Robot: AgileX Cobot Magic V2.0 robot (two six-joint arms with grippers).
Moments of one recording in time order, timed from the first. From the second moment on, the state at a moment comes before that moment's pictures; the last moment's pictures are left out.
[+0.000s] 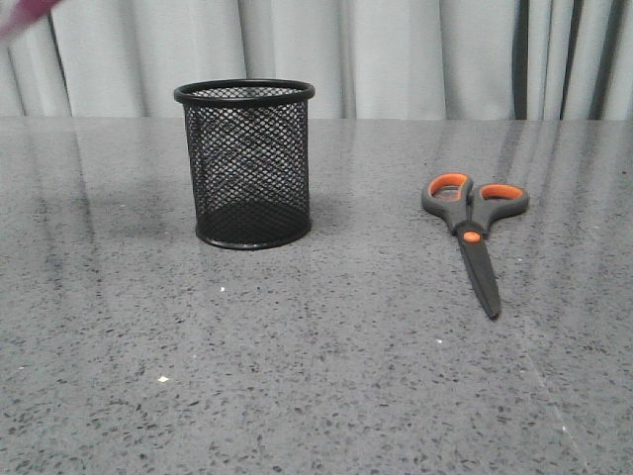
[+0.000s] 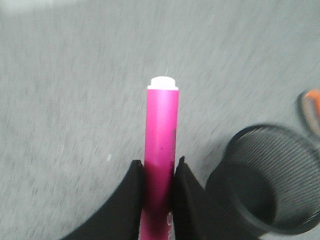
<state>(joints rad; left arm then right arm) -0.40 1.28 -1.19 -0.13 0.65 0.10 -0.06 0.61 -0.59 0.45 0.59 -0.07</state>
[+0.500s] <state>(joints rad) -0.68 1.44 -1.19 -0.14 0.27 0.10 -0.06 0.61 -0.59 0.45 0.59 -0.07</state>
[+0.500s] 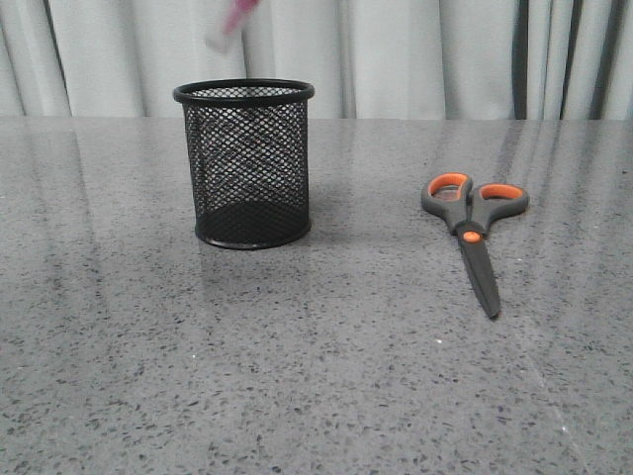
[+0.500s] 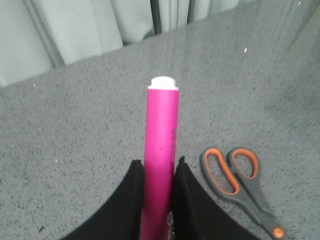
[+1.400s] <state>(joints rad) -0.68 1.57 -1.18 -0.11 0.28 0.10 -0.06 0.61 -0.59 0.45 0.59 -0.07</state>
